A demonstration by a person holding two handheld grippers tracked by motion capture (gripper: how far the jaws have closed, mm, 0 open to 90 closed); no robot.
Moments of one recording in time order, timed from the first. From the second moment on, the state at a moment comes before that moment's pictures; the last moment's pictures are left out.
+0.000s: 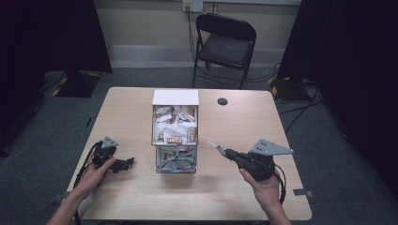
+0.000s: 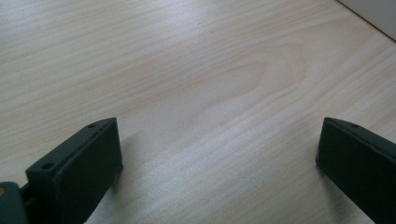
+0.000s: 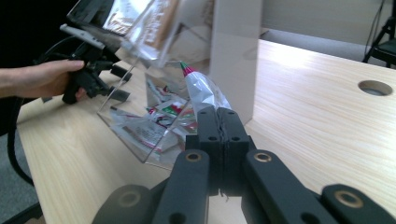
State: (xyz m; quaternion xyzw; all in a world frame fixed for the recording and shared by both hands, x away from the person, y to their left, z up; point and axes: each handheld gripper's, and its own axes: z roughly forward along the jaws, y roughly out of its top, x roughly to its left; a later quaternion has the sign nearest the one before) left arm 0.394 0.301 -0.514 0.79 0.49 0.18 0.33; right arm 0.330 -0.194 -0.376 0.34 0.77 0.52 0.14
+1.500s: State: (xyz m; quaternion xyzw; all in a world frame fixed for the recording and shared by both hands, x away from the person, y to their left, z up) left arm 0.395 0.301 -0.513 0.79 0.49 0.18 0.33; right arm 0.412 -0.254 -0.419 0.45 0.76 0.44 0.18
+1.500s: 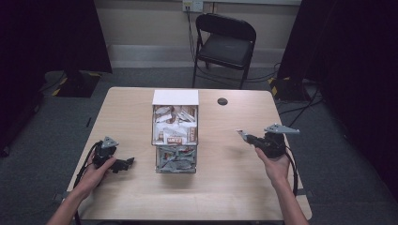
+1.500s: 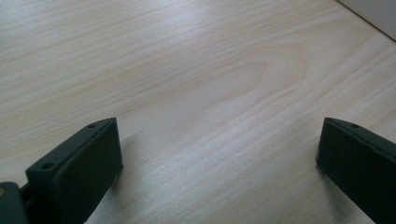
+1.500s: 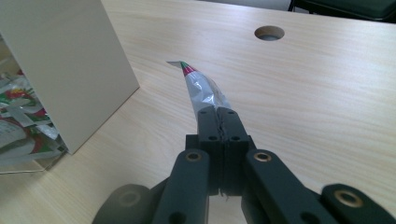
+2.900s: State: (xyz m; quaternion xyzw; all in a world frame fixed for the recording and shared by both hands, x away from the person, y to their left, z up) left arm 0.395 0.301 -0.513 0.79 0.49 0.18 0.33; right arm 0.447 -0.187 -0.469 0.43 0.81 0.39 0.14
